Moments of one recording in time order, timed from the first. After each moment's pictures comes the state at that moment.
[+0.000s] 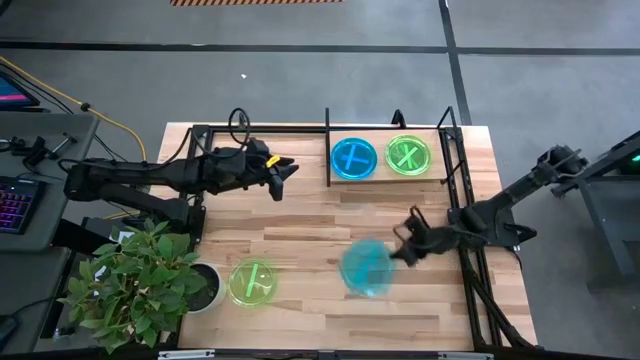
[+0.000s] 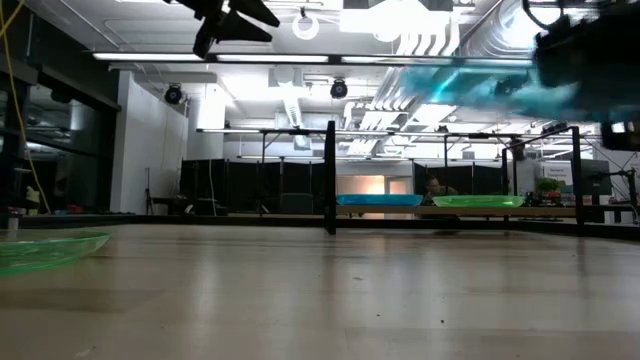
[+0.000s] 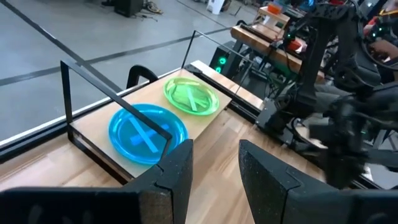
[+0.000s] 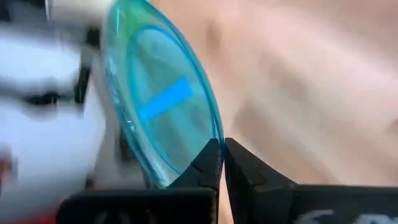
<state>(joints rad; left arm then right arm) 0.05 1.09 0.90 -0.11 -0.36 -0.47 0.54 0.95 0.44 -0.16 0.18 1.42</state>
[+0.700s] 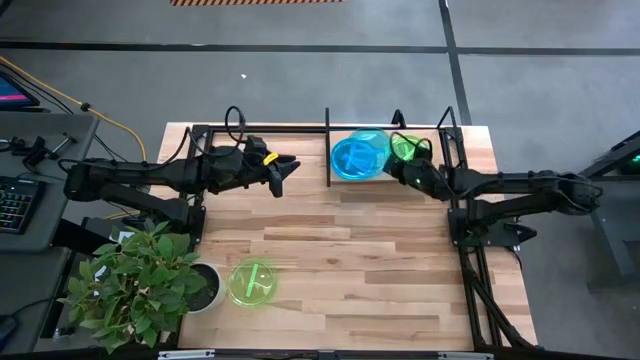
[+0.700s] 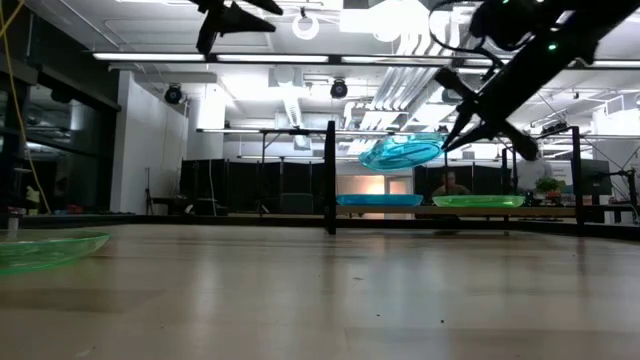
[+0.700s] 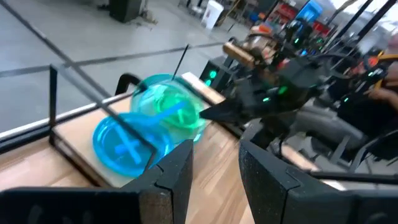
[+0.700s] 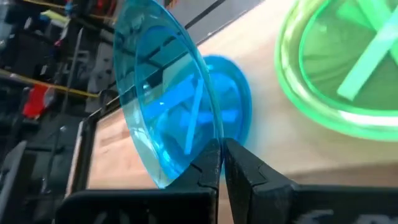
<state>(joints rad) 0.05 1.08 0.90 -0.05 -0.36 -0.54 -0.23 1.02 0.53 -0.16 0.54 1.39</state>
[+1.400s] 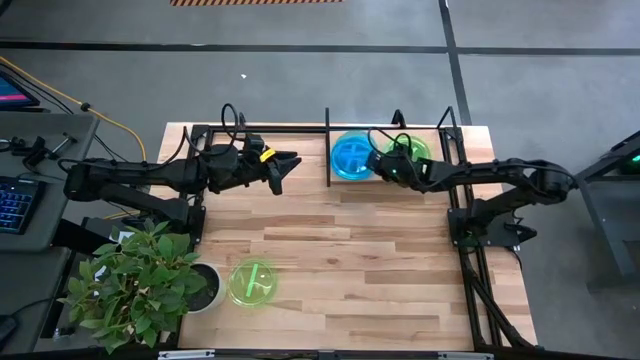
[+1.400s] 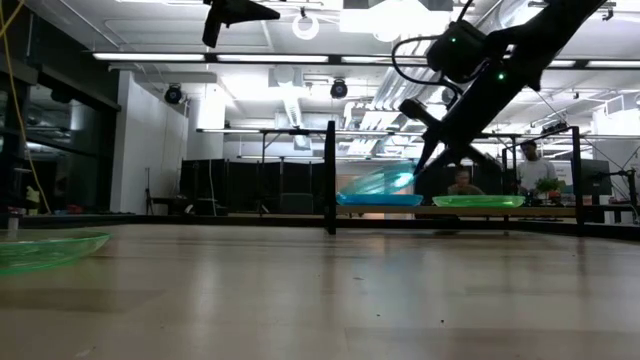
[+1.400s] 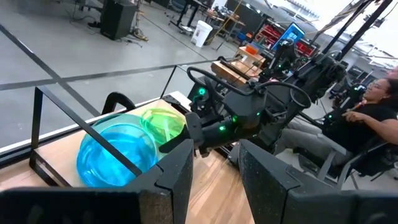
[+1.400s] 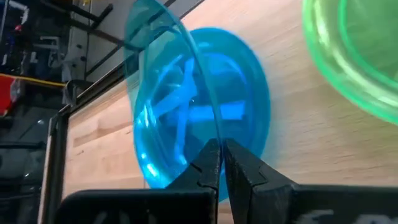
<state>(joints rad) 0.05 1.08 0.90 0.05 -0.36 -0.52 -0.34 1.34 0.63 -0.03 0.40 1.39</state>
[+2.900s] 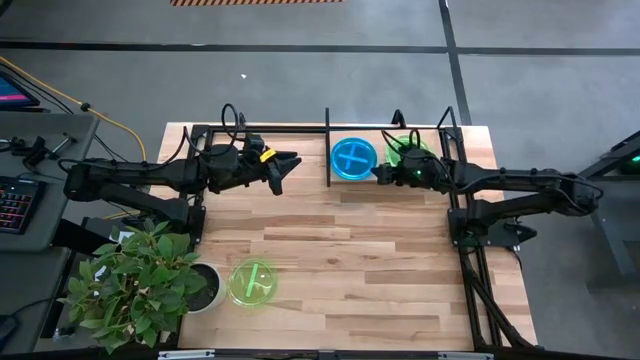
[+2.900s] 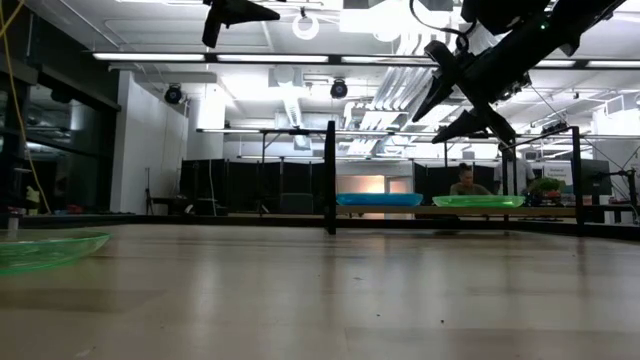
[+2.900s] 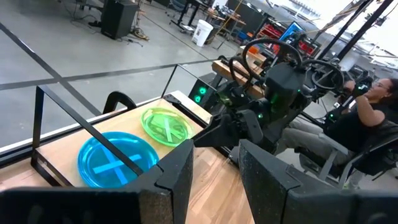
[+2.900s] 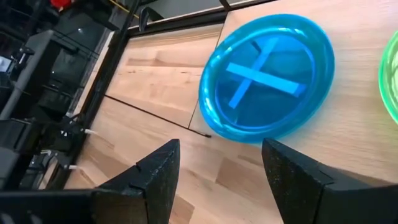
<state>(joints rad) 0.05 1.09 0.90 0.05 -0.36 -0.52 -0.28 1.04 0.63 -0.17 0.22 0.99</state>
